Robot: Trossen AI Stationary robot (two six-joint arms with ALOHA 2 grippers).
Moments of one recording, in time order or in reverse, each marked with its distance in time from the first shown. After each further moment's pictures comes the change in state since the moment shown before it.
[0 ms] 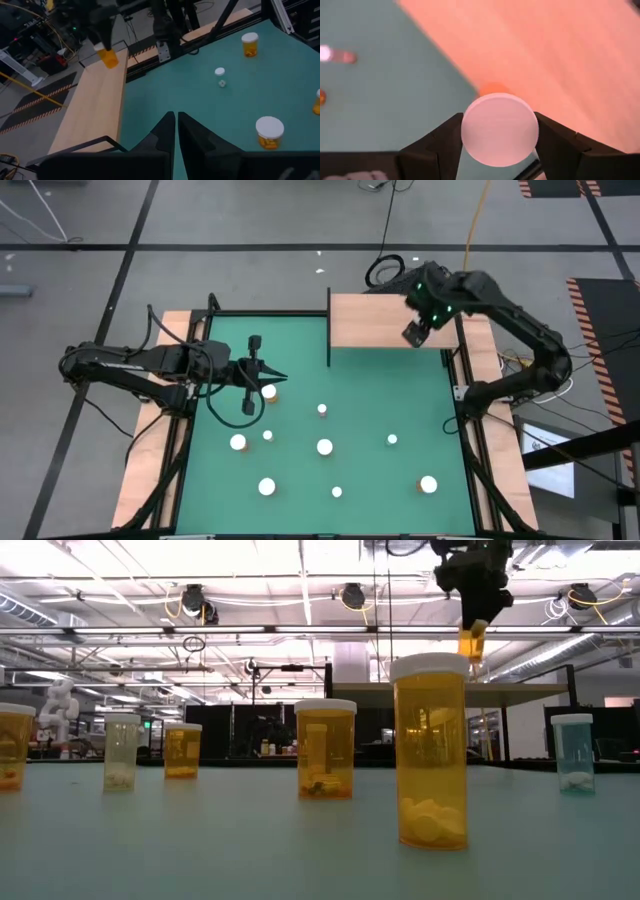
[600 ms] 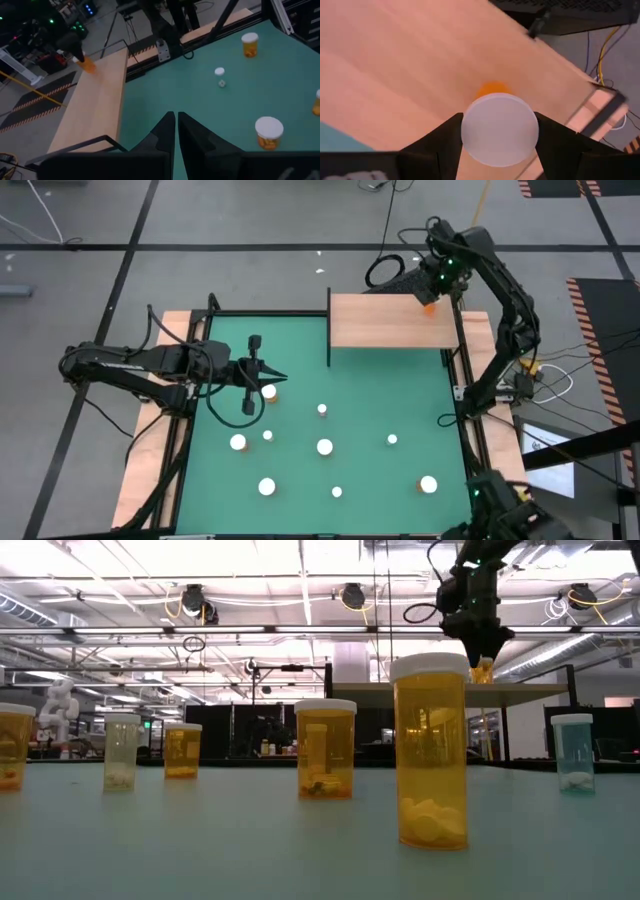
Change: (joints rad) left arm 0.000 0.000 0.000 -0.003 0.000 -0.007; right arm -0.446 0.355 0.276 -0.113 0.005 -0.221
